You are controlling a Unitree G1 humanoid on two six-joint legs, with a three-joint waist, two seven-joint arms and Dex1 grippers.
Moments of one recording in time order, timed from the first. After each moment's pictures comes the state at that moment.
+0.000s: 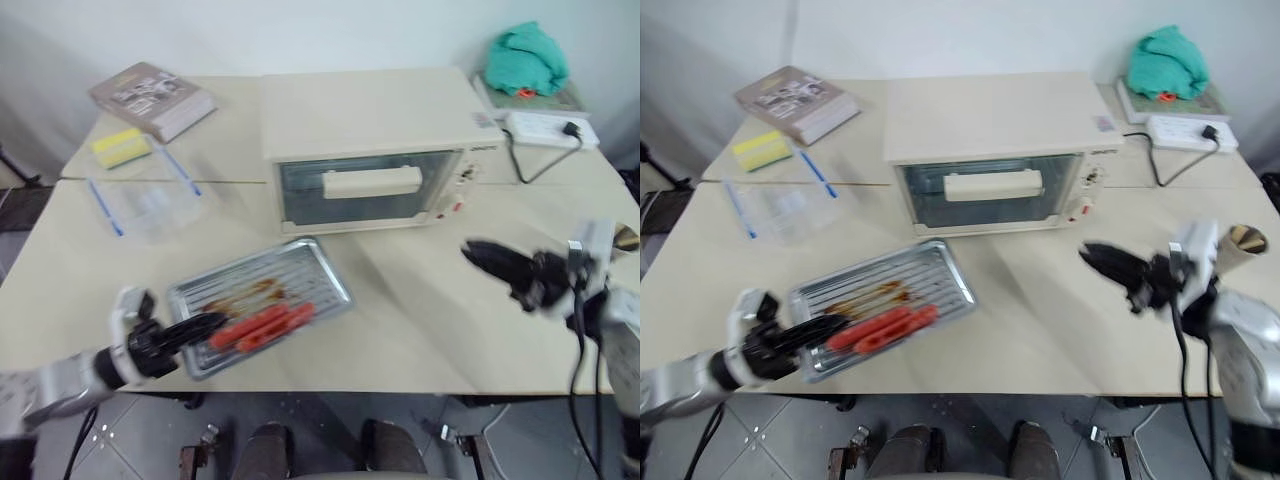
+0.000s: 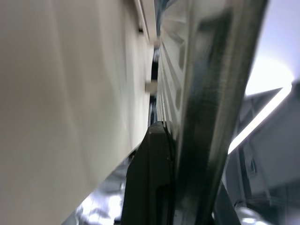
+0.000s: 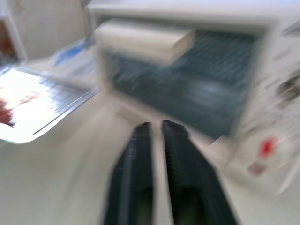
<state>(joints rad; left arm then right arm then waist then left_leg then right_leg) -0.09 0.78 0.29 0.12 -1.87 1.38 -0.29 0.01 -0.73 -0.39 -0.29 0.75 0.30 1.05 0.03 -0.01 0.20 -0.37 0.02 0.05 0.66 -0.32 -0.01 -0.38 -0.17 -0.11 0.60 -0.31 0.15</state>
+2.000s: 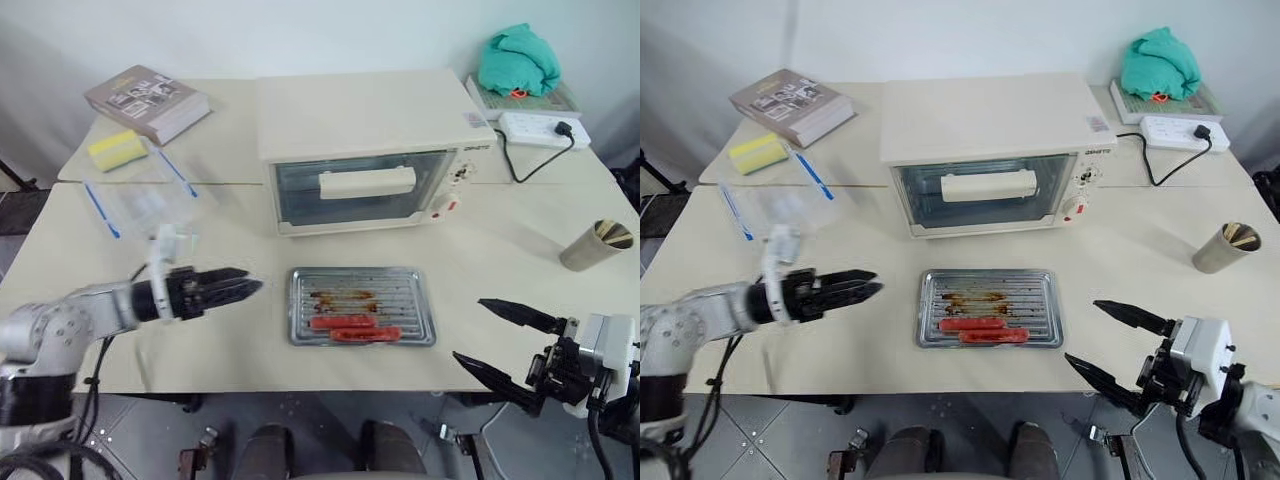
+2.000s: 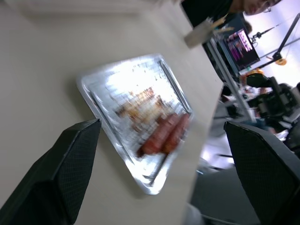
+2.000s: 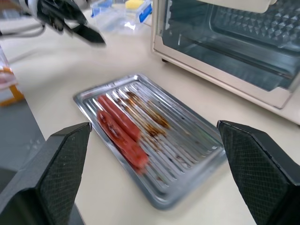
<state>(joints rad) -0.23 0.85 0.24 -0.12 -0.87 0.85 -0.94 0.42 -0.69 -0.50 -0.55 0.66 0.16 1.06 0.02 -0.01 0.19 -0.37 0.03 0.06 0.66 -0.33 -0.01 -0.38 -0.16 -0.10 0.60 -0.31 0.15</state>
